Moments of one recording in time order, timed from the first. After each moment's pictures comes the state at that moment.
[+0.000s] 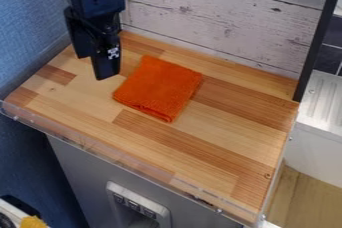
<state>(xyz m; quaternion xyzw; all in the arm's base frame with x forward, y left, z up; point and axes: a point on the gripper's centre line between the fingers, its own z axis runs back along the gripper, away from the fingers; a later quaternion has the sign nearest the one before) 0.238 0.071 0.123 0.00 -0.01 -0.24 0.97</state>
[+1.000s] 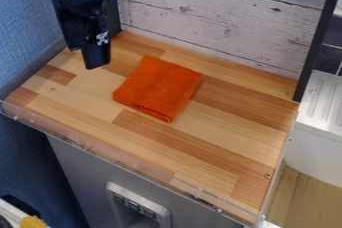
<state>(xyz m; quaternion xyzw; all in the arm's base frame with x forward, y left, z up) 0.236 0.081 0.137 -0.01 0.00 -0.23 0.97</state>
